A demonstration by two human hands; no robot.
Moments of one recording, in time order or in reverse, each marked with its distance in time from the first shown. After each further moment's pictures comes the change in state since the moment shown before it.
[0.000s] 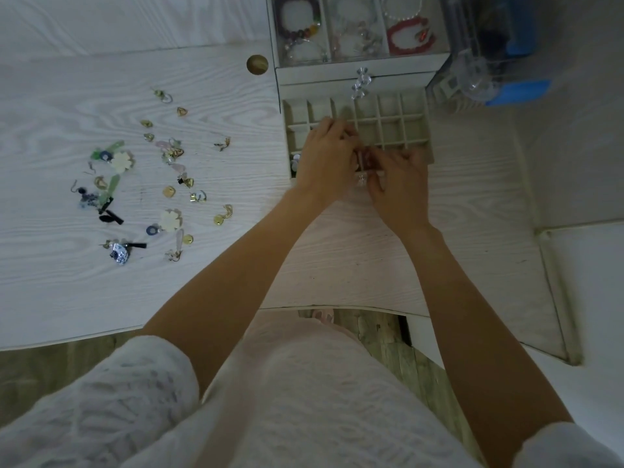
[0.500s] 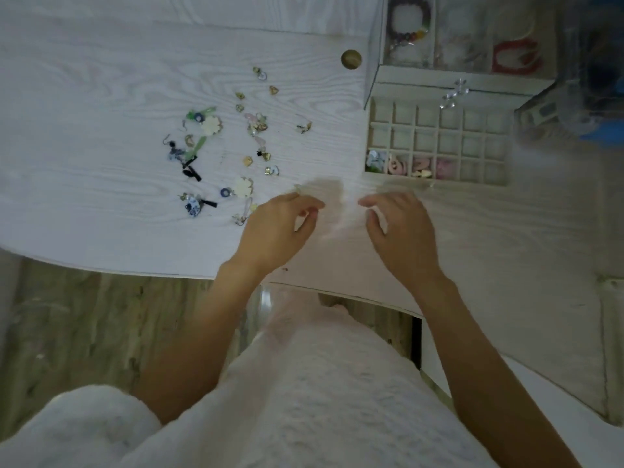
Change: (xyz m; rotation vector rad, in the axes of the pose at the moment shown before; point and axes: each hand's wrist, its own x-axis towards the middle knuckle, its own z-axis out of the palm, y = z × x) left_hand -0.168 -0.057 -0.085 -0.202 -0.014 -0.322; right_hand -0.058 -0.092 -0.004 0.195 -0.122 -0.264
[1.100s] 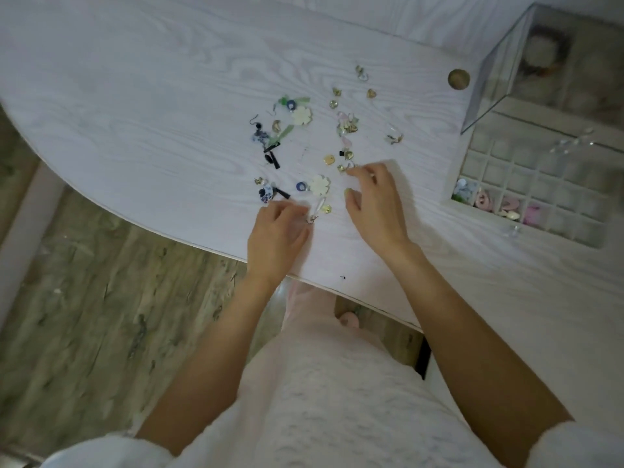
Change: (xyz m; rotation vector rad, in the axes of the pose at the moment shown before) left_hand -0.058 -0.095 -0.002 0.028 0.306 -0.412; right_hand 0.076 -0.074 0.110 0.029 -0.200 -0.090
